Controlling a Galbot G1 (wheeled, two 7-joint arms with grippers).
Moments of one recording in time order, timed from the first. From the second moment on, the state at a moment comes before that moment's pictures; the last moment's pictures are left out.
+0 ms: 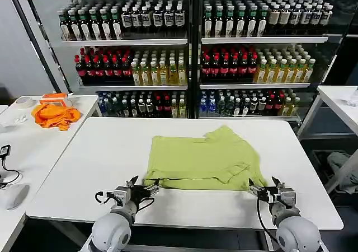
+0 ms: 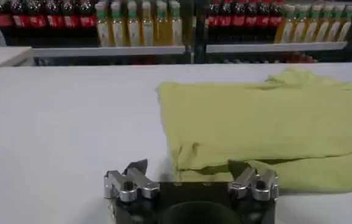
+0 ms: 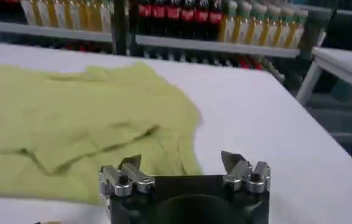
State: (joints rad) left arm 1.18 -1.20 -0.21 -1.87 -0.47 0.56 -0.26; right arm -1.34 1.06 0.47 1.94 0.52 -0.58 0.29
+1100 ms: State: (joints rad) left arm 1.36 -1.17 -0.26 -2.06 -0.53 0.58 -0.26; right arm -1.61 1.02 0.59 2.16 0.53 -0.58 0.29
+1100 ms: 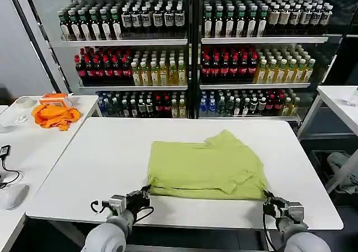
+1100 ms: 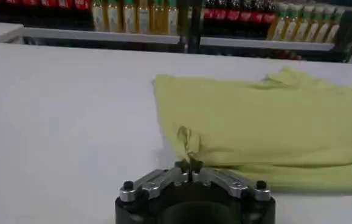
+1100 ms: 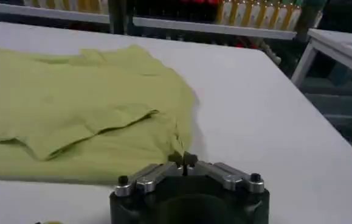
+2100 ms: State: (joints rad) left arm 1.18 -1.05 -0.28 -2.00 -0.62 0.58 -0.29; right arm -0.99 0.96 0.27 1.85 0.67 -0.58 0.34
